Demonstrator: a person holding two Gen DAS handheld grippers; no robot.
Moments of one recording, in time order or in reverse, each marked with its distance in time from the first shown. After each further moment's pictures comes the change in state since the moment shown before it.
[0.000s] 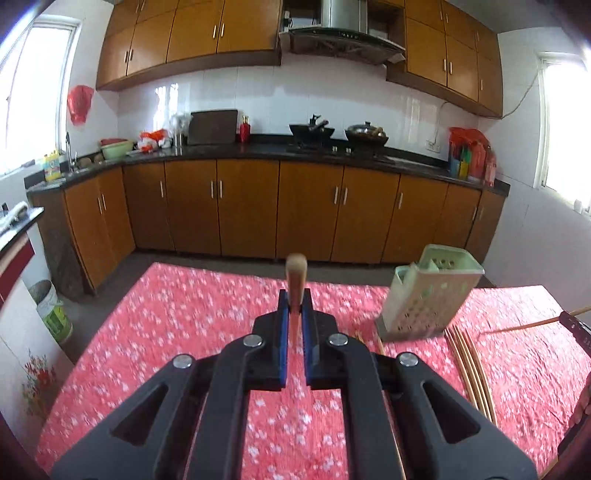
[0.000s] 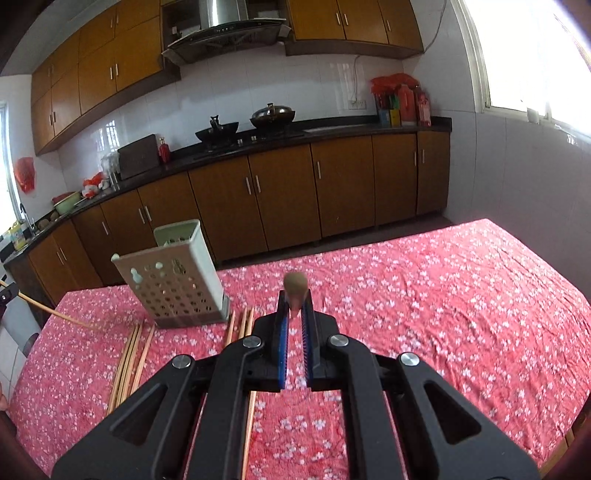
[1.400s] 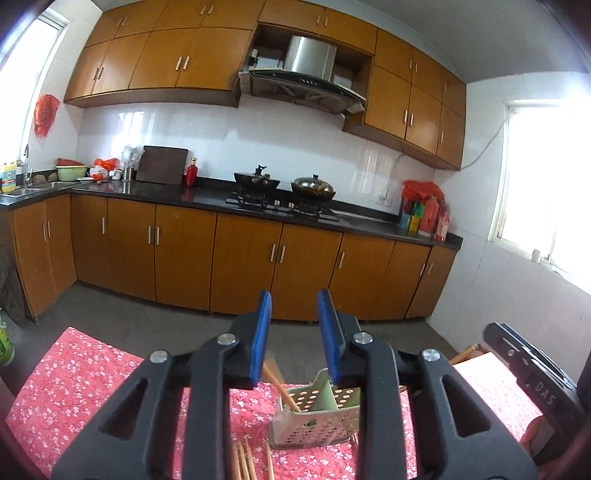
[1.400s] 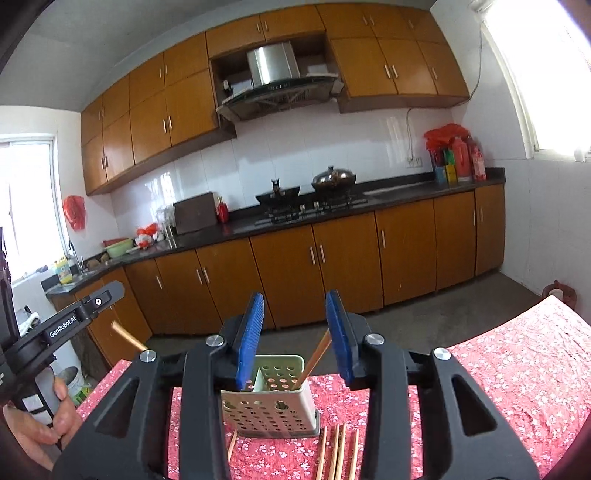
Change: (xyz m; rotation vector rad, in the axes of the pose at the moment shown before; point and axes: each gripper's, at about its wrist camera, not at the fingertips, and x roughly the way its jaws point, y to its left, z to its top) left arm 0.033 -0.095 0.098 -0.071 -0.175 -0.216; right arm -0.001 0.070 0.094 -0.008 -0.225 0.228
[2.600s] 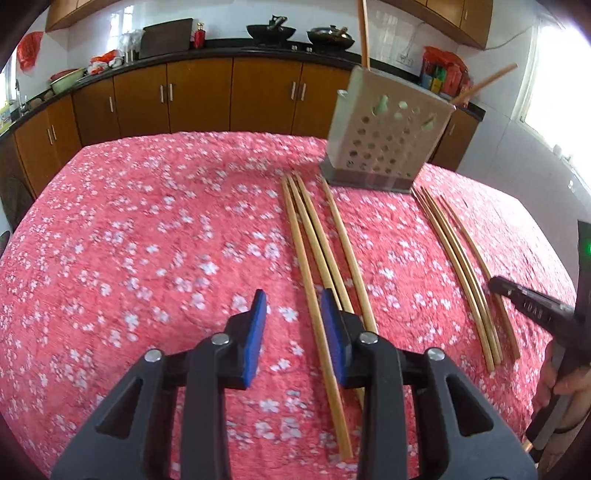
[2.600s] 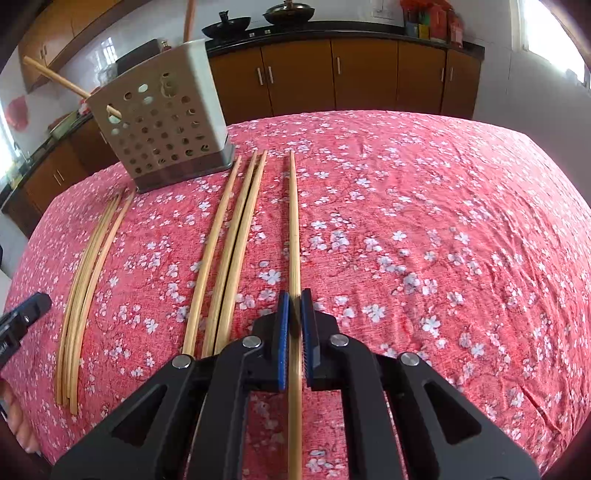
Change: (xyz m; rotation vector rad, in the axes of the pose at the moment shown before) left arm -0.038 0.054 -0.231 0.045 0.568 0.058; right arm 0.021 -0.055 -0.210 0.012 0.637 -0.194
